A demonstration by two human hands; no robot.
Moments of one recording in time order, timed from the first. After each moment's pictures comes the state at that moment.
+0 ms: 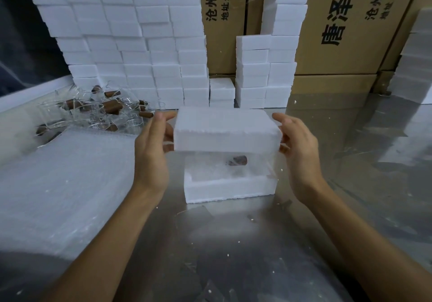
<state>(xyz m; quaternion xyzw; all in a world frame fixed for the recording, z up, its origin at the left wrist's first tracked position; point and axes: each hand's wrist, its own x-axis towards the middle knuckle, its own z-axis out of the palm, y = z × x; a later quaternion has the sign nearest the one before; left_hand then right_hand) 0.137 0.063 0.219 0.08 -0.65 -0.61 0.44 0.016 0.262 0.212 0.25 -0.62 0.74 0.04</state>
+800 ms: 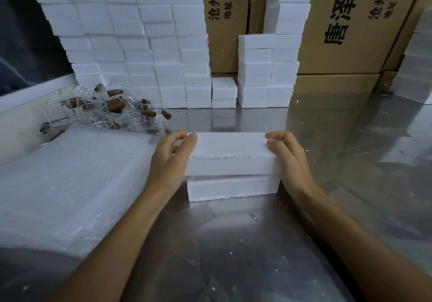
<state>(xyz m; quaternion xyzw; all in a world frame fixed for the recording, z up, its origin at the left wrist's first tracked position) 0.128 0.059 0.194 0.18 -0.72 -0.58 0.33 0.006 0.257 0.181 0.24 -0.69 0.68 0.01</state>
